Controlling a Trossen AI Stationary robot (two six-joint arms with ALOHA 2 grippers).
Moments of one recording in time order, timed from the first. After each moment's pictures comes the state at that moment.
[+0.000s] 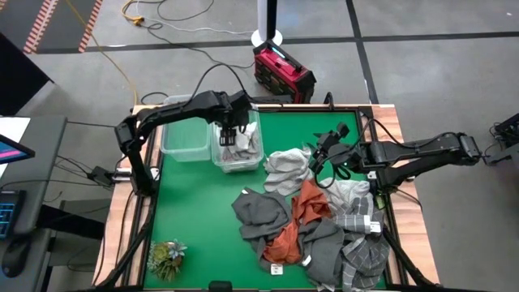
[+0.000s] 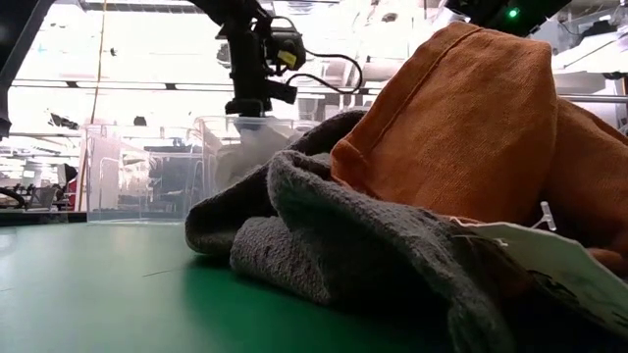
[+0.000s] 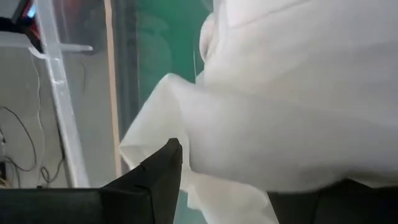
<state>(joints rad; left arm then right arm) 0.47 1.80 1.61 -1.04 -0.27 0.51 0.07 1.02 0.79 -0.41 0.78 0.16</state>
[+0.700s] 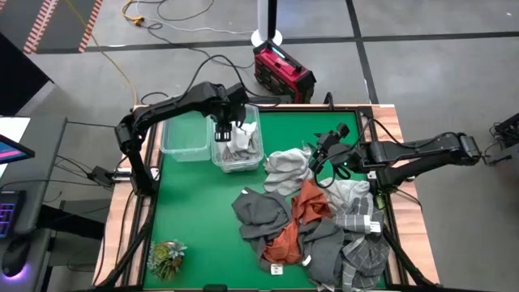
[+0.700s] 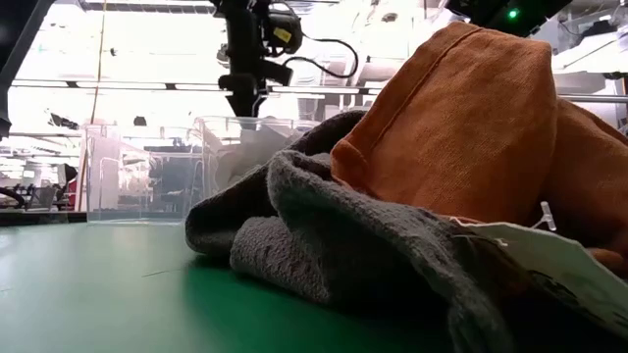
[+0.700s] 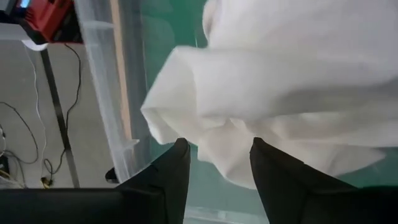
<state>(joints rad) 0.48 1.80 1.76 -1.24 -0.24 0.49 0.07 1.02 0.79 -0.41 0.78 0.18</state>
